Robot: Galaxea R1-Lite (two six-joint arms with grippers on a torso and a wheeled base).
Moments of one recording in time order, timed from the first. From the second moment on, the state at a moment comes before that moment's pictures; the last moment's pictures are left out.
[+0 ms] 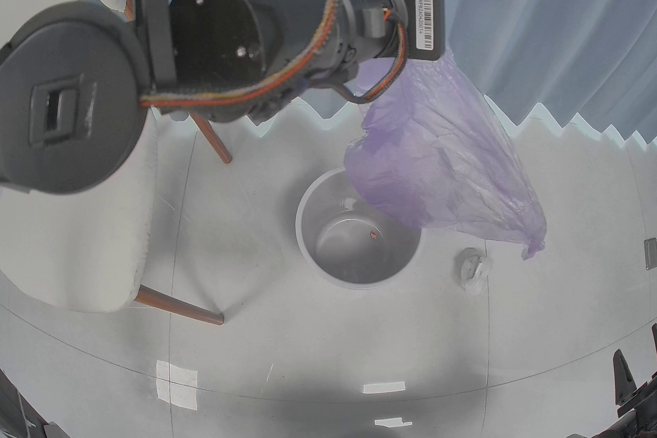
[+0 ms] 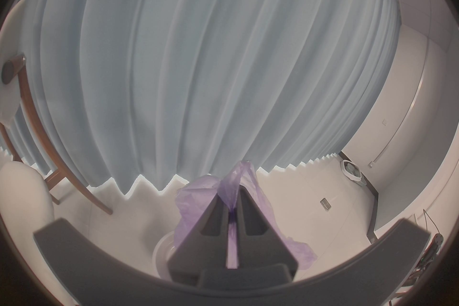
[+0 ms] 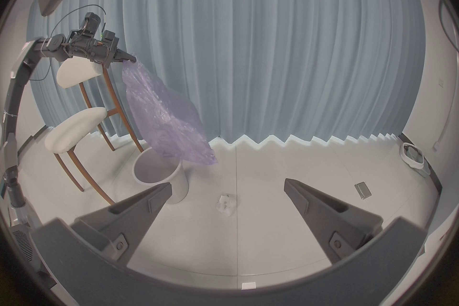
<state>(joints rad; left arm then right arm) -0.95 1.82 -1.74 -0.11 0.39 -0.06 0.00 0.02 -0.02 0.00 0.02 0.00</state>
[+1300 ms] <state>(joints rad) -1.07 1.91 -1.72 -0.10 0.49 -0.12 0.00 0.02 -0.02 0.00 0.02 0.00</state>
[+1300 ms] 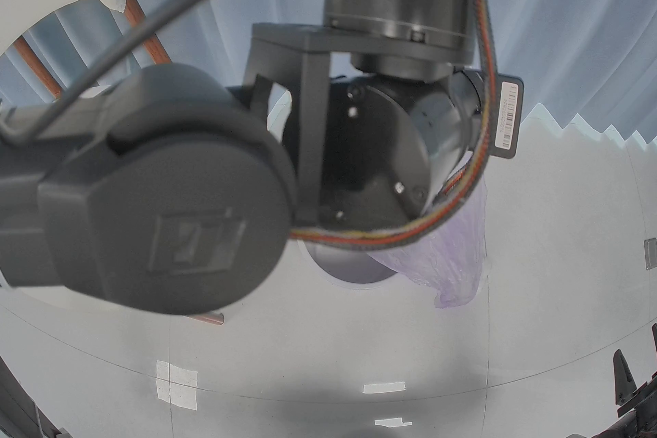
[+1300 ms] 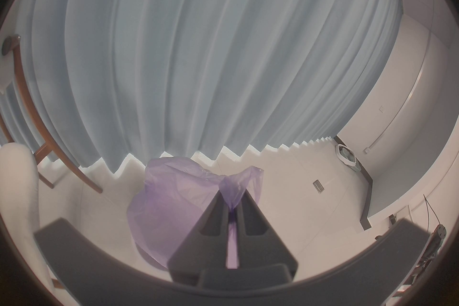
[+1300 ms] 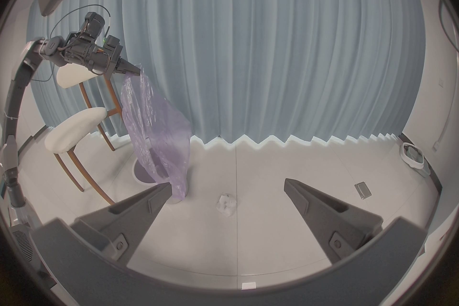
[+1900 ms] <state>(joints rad) -1.15 1.92 -1.73 0.05 0.65 -0.23 0.00 0.02 -0.02 0.00 0.02 0.00</state>
